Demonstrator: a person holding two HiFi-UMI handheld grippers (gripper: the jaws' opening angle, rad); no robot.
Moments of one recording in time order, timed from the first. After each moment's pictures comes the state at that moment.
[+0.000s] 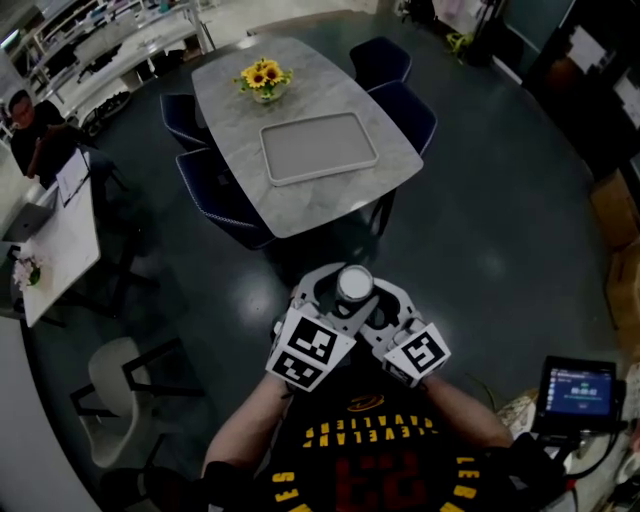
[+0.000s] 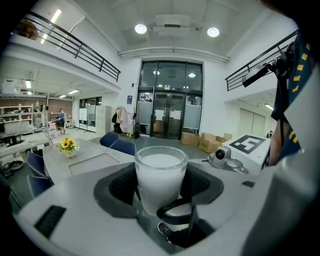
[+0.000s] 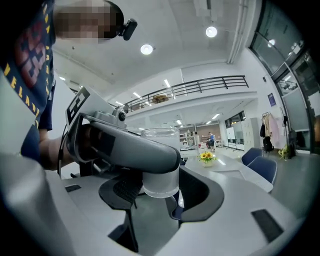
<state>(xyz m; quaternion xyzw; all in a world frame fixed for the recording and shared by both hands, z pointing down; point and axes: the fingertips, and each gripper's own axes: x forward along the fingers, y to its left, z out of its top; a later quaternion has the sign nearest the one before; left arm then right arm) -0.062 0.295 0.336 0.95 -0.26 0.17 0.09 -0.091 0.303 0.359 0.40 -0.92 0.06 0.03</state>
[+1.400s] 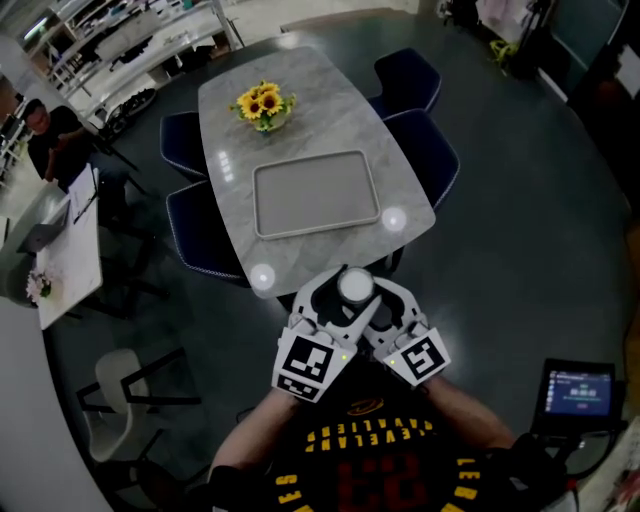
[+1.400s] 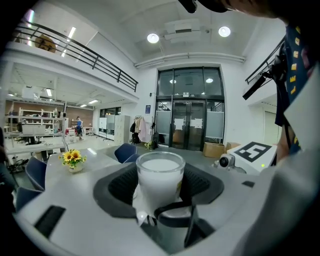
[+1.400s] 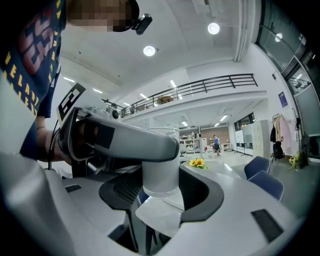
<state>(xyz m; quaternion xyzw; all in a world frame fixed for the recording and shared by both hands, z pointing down) 0.076 0.041 0.329 0.91 -0.39 0.11 0.08 0.056 0.053 0.363 0.34 -0.94 0.04 0.01</state>
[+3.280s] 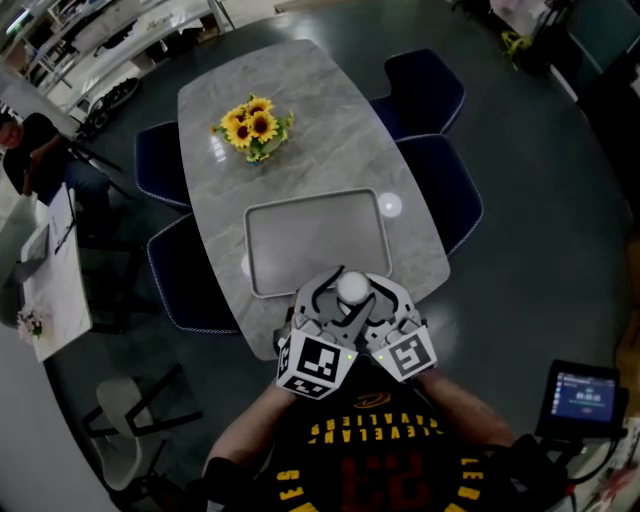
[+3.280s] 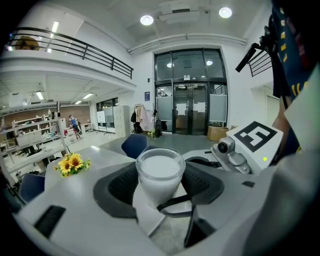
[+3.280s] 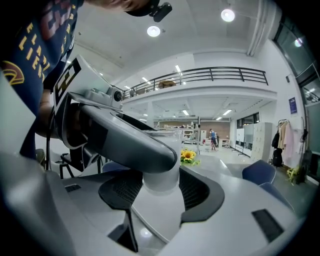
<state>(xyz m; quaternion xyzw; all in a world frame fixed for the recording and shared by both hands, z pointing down) 0.037 -0.152 0.393 0.90 -0.37 0.20 0.07 0.013 -0.148 0.420 0.34 -0.93 0.01 0.12</state>
